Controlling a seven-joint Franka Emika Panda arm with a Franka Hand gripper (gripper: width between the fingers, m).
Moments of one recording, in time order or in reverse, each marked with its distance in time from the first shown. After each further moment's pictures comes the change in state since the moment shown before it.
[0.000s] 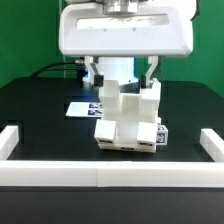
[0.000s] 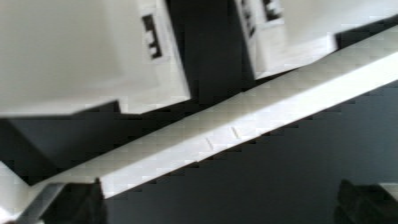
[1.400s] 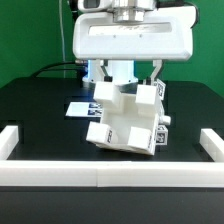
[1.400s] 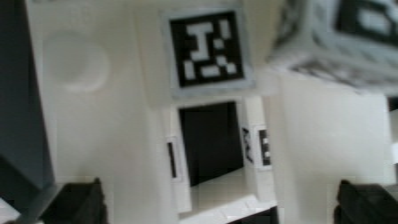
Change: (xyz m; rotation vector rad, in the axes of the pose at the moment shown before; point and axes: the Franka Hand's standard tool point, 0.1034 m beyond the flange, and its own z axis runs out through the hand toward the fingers) arm -0.048 0.015 0.009 -0.019 0.005 -0.021
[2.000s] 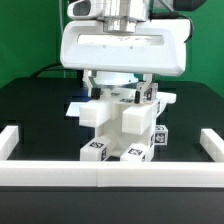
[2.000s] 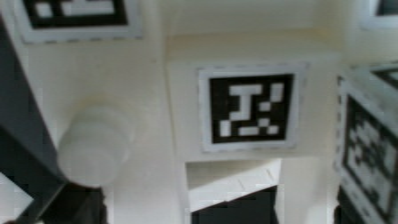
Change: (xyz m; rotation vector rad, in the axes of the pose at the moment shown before) arm 0.034 0.006 0.021 -0.038 0.036 0.002
